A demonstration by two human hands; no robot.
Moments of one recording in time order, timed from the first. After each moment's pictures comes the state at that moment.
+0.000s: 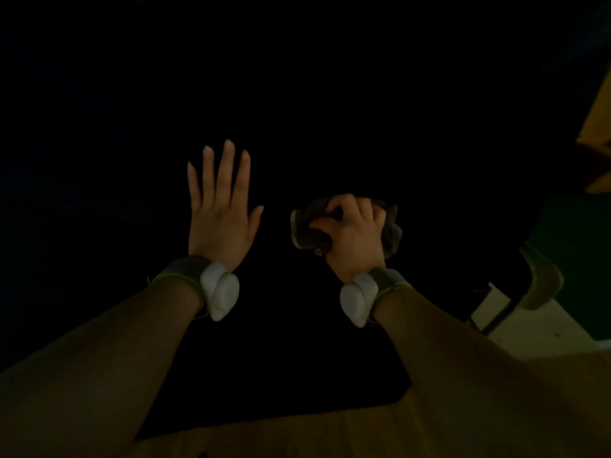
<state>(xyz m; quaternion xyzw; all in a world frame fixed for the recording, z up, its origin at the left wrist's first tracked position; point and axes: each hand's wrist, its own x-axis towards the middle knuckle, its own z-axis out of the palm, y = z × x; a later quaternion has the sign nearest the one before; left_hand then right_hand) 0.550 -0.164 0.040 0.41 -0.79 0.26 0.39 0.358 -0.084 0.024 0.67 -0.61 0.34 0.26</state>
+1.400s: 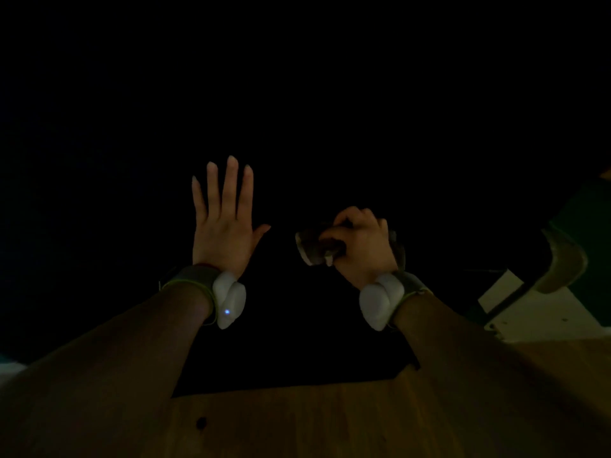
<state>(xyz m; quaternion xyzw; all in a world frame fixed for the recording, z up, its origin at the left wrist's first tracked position) 0.554 -0.152 -0.036 0.44 -0.80 0.22 0.33 0.350 -0.060 -0.019 0.74 -0.63 0.23 0.10</state>
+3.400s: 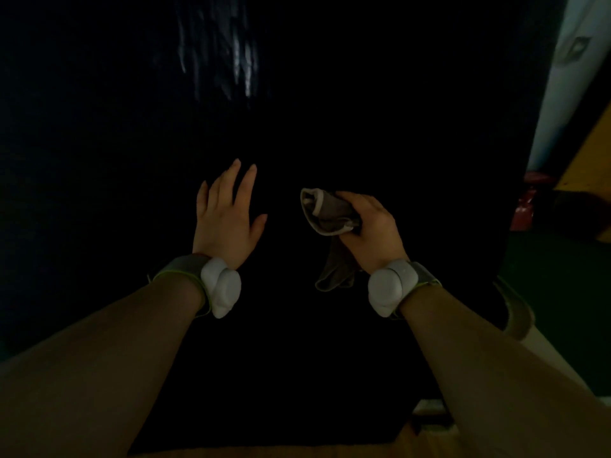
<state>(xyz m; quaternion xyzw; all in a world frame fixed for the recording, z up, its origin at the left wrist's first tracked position) 0.562 -0.091 0.124 0.46 -0.80 0.13 0.38 0.354 -0.004 0.144 0.69 -0.61 0.39 0.00</state>
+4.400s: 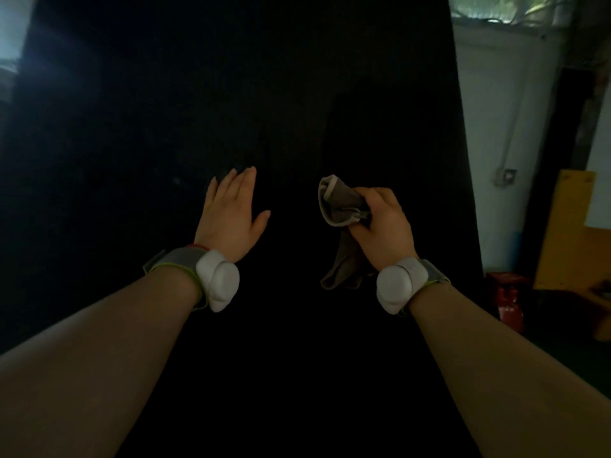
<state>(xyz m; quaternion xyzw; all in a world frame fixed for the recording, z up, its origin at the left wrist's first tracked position) 0.585 -0.111 0.356 0.37 -0.78 0.20 0.46 0.368 -0.006 0.363 0.66 -0.57 0.47 0.14</state>
